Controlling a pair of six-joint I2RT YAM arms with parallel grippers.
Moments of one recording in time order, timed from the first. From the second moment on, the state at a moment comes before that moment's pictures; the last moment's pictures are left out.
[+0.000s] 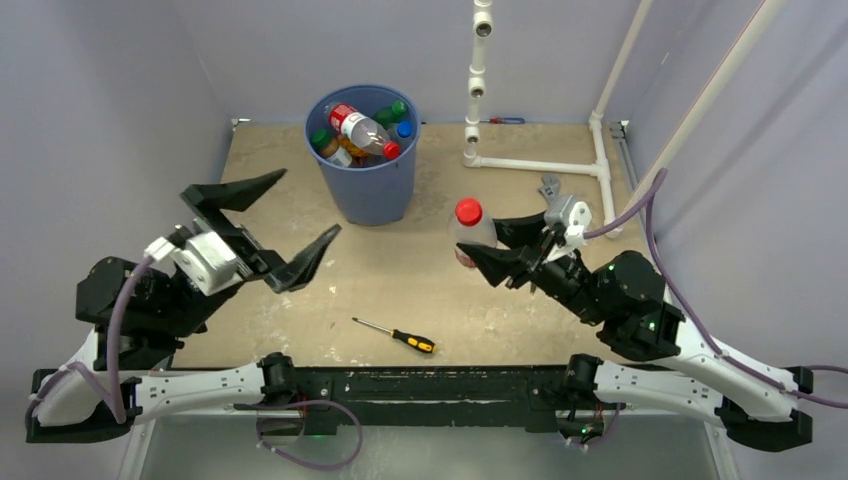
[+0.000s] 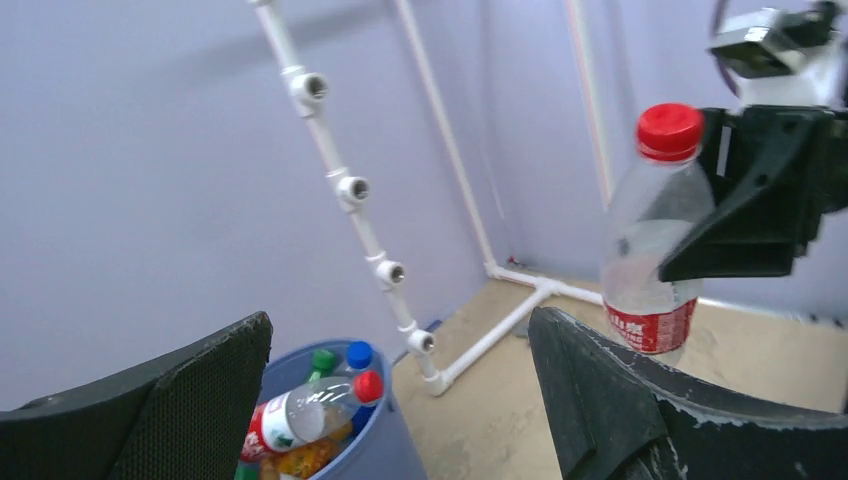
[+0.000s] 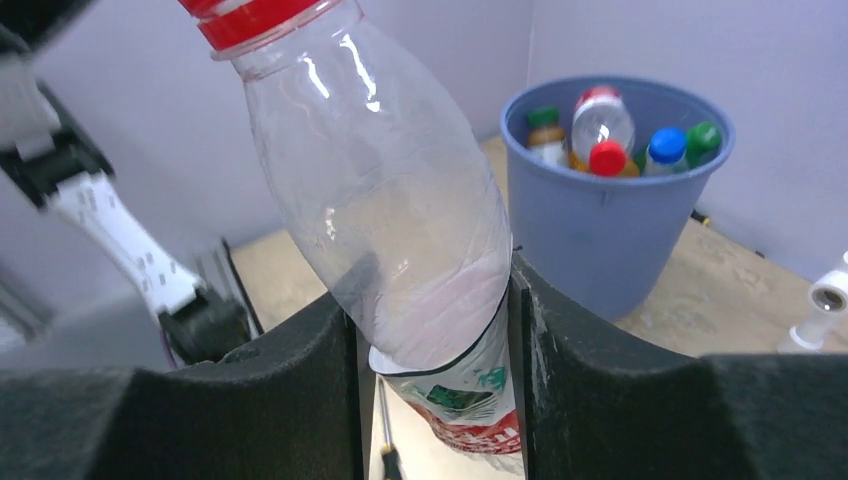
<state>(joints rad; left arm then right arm) -1.24 0.64 1.30 -0.32 -0.28 0.47 1.14 0.69 0.97 -0.07 0.17 -0.02</state>
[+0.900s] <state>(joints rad) -1.24 0.15 0.75 0.14 -1.11 0.36 0.89 1.77 1.57 0.60 0.13 0.16</state>
